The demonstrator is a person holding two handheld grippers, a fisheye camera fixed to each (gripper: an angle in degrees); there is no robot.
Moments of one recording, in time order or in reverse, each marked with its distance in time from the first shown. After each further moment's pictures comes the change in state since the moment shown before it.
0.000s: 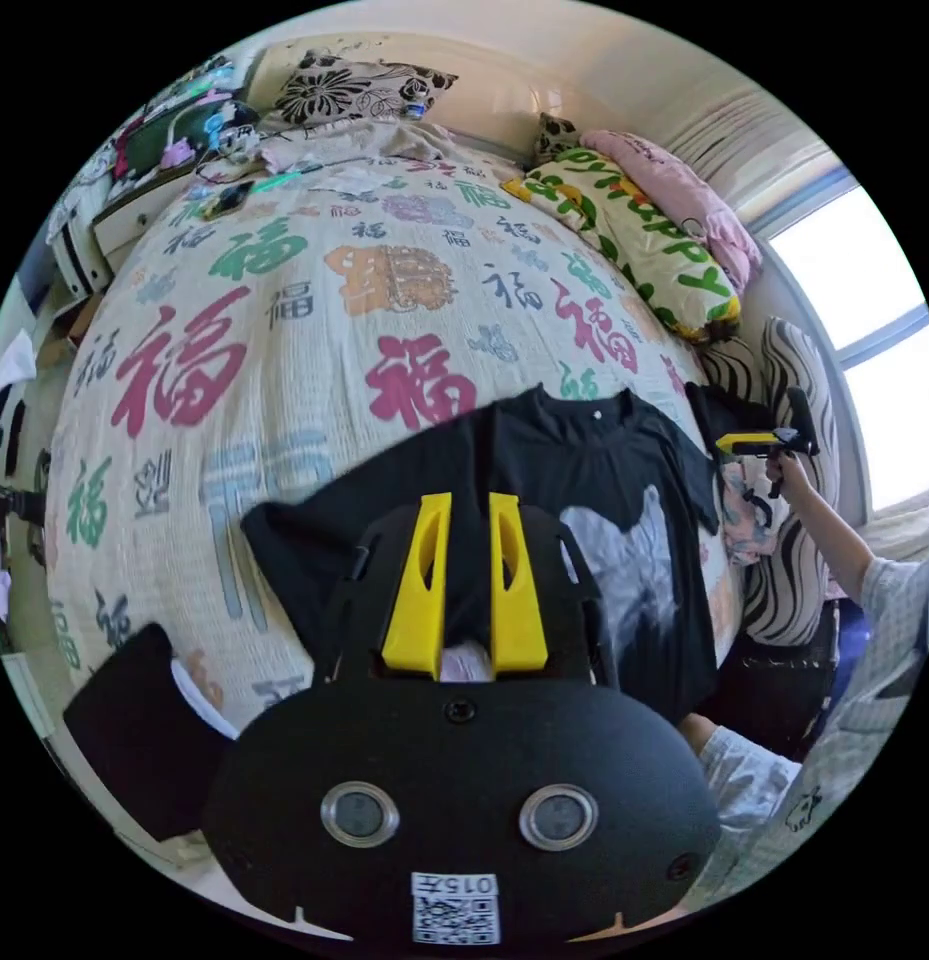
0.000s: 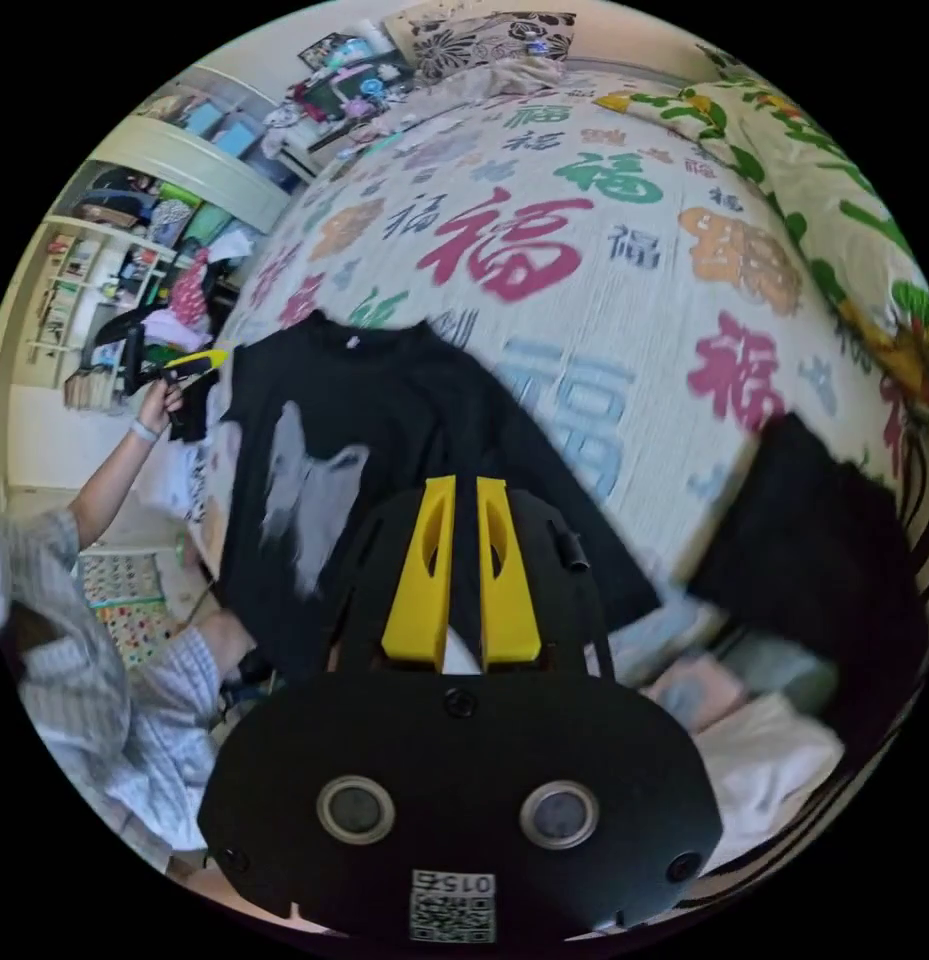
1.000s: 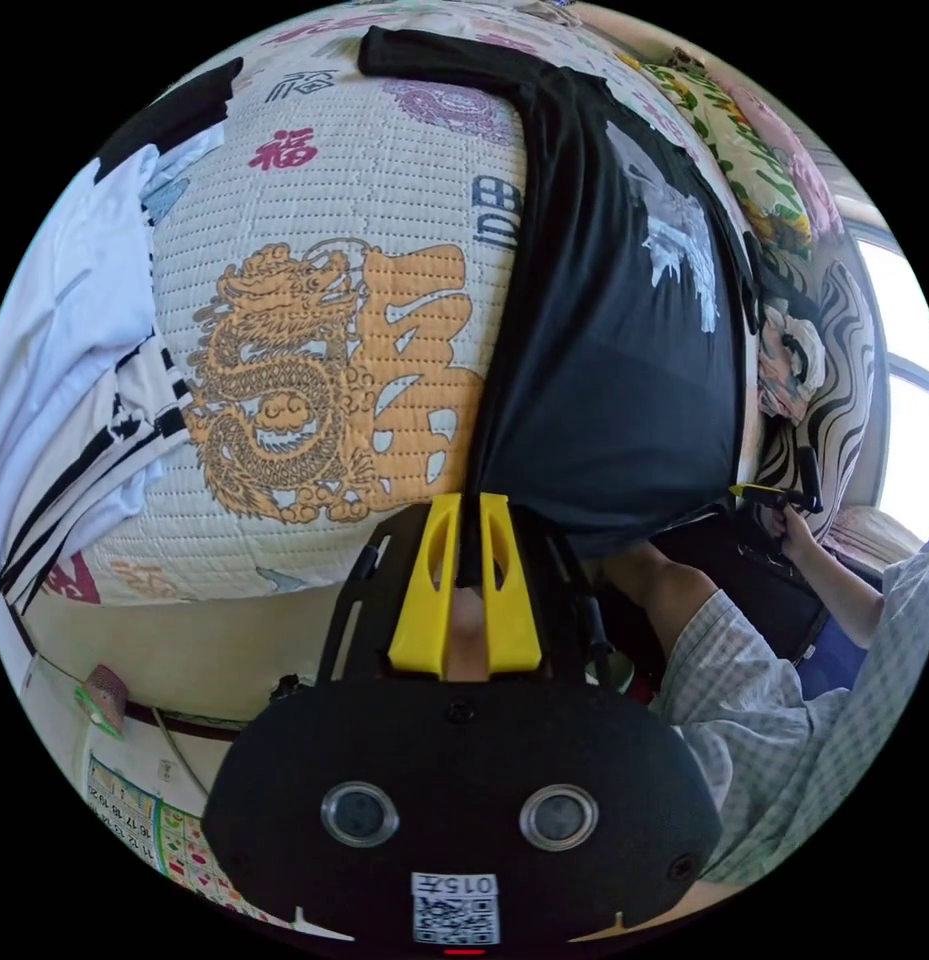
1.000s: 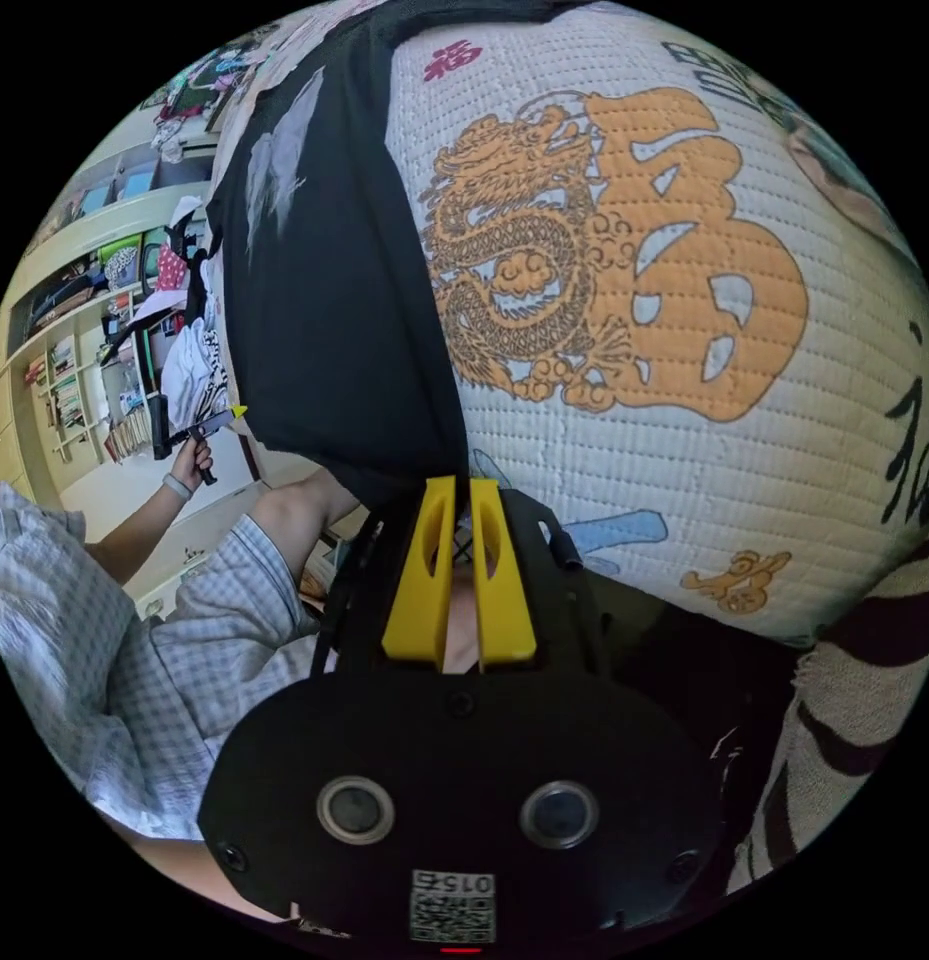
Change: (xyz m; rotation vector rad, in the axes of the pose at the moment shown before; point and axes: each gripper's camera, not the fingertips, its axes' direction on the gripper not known) left arm 0.082 0.362 0.083 -0.385 0.013 -0.306; right arm -0.021 0.445 -0.008 -0.291 -0.292 0.376
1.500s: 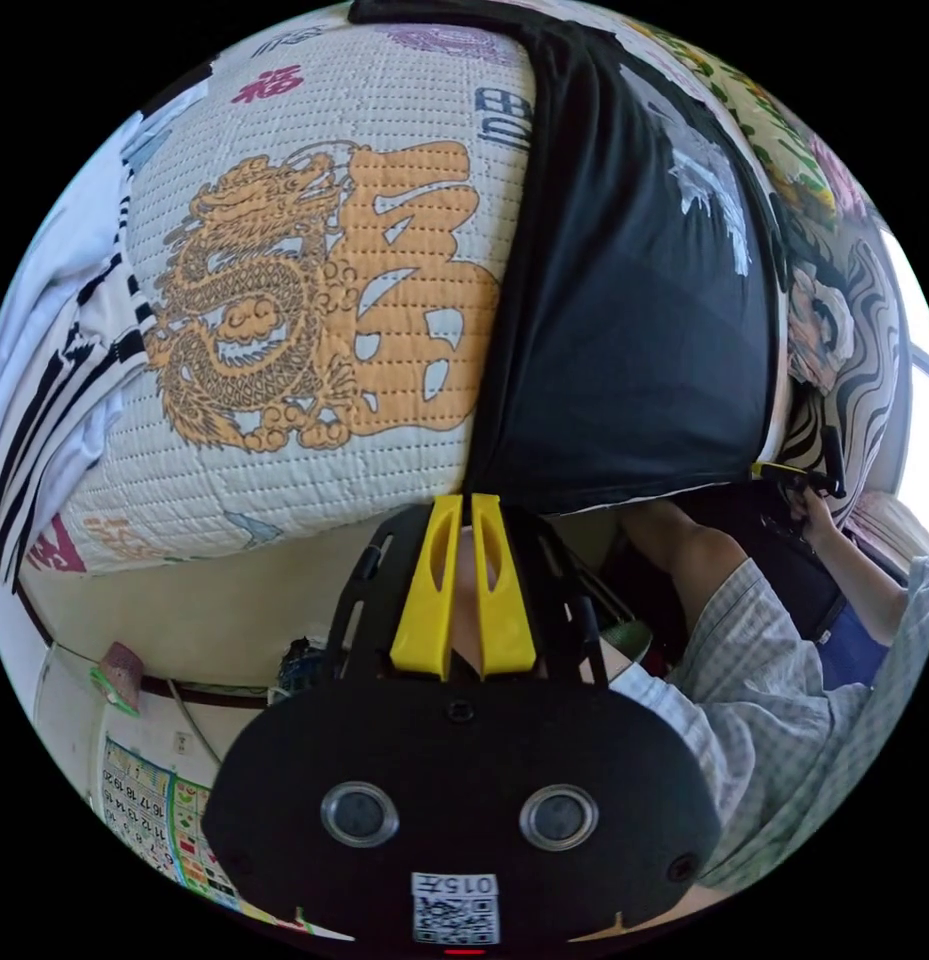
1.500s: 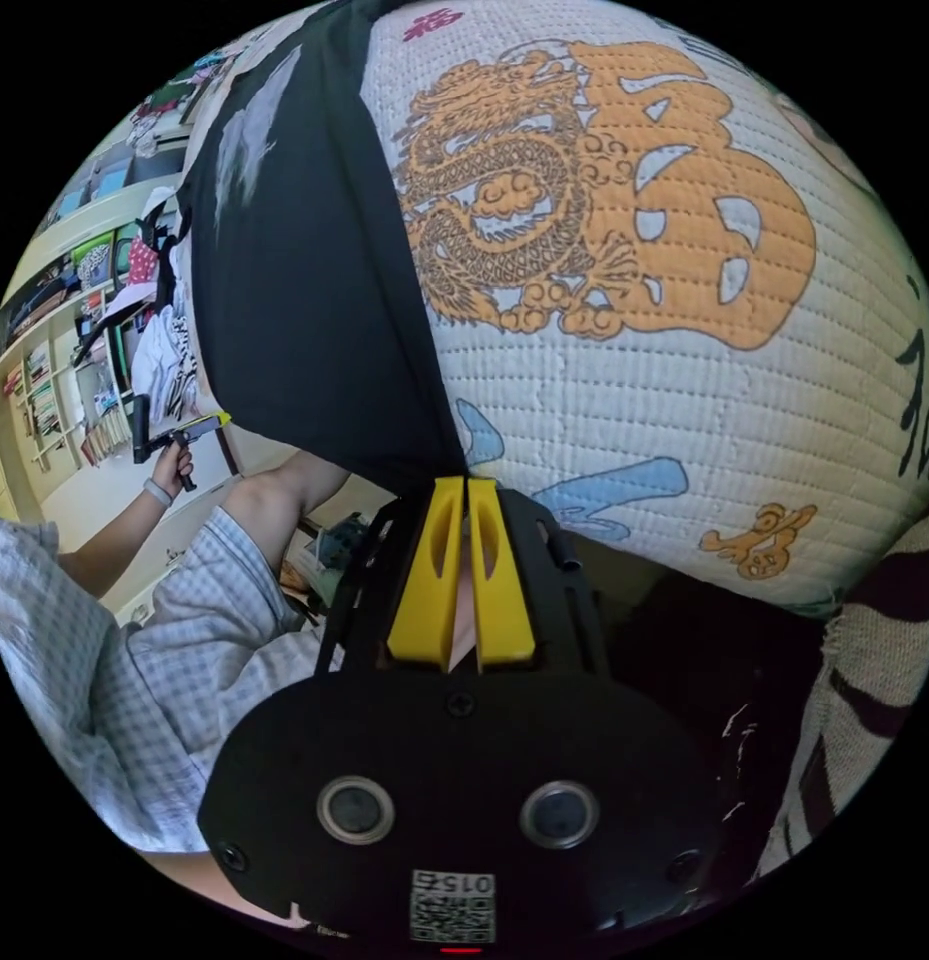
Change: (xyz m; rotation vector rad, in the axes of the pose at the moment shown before) left arm 0.039 0.014 0.076 -0.128 -0.052 -0.003; right arm -0.001 0.068 -0.006 -0.050 0.092 0.034
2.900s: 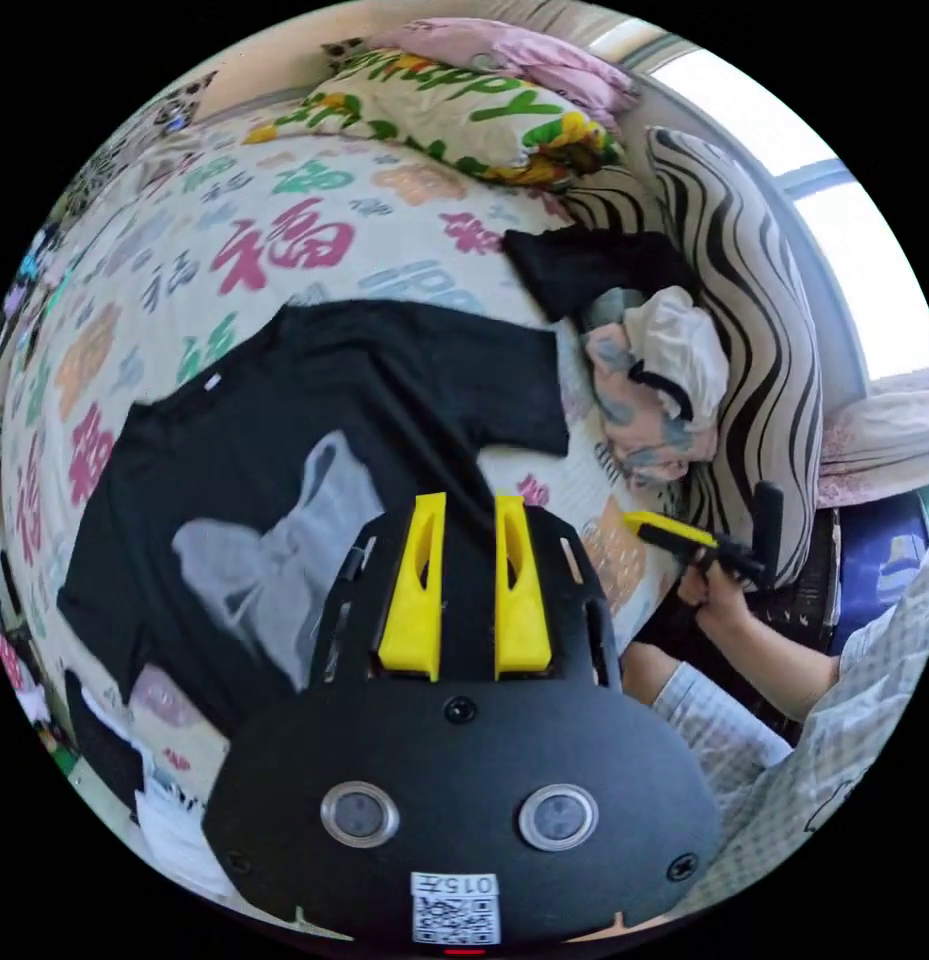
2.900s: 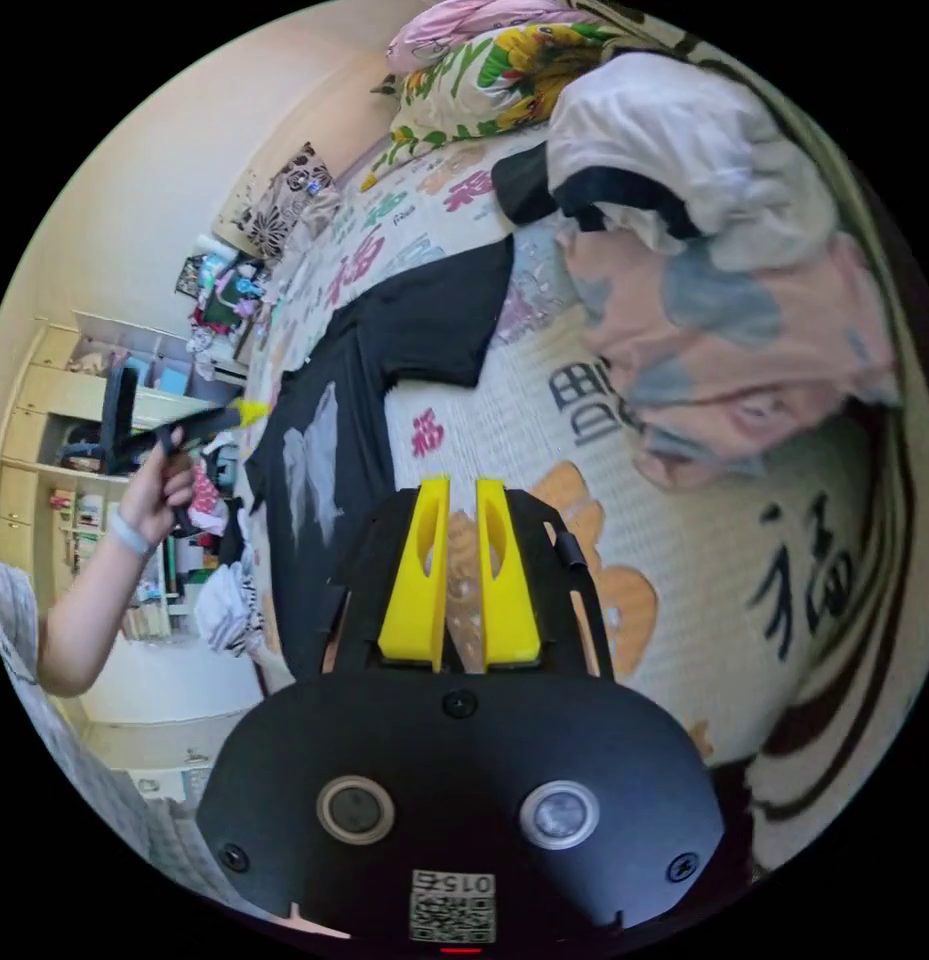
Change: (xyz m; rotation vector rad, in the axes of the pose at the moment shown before) left arm 0.517 -0.374 -0.004 0.283 -0.074 0.570; right arm 0.006 0.044 -0.179 0.767 -0.174 0.139
